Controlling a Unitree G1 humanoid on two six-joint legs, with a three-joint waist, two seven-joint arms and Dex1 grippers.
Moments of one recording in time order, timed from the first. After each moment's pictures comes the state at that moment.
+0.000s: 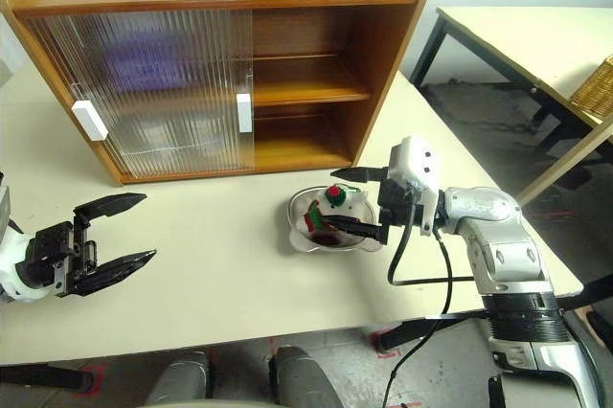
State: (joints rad) left arm 0.14 0.64 0.28 -0.39 -0.78 0.18 -1.12; right arm -0.30 -0.77 -0.06 0.02 0.38 0.18 1.26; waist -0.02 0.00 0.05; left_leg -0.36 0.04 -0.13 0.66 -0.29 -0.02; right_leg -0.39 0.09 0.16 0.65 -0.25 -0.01
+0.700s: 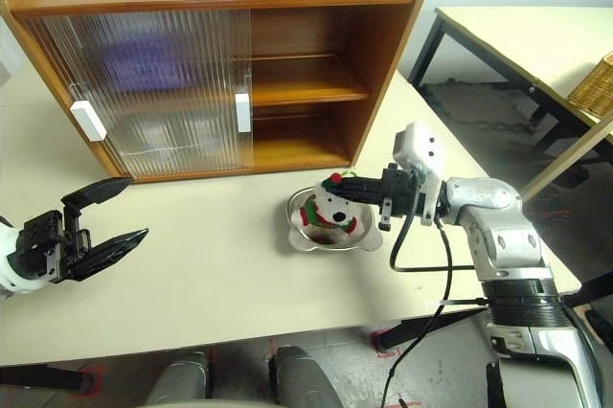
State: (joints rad) left arm 0.12 0.63 0.31 -0.39 -0.81 0.18 -1.08; right arm -0.39 -0.79 -0.08 0.08 0.48 0.30 1.27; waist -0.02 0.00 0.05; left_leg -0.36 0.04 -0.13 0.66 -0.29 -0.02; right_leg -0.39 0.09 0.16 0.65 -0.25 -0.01
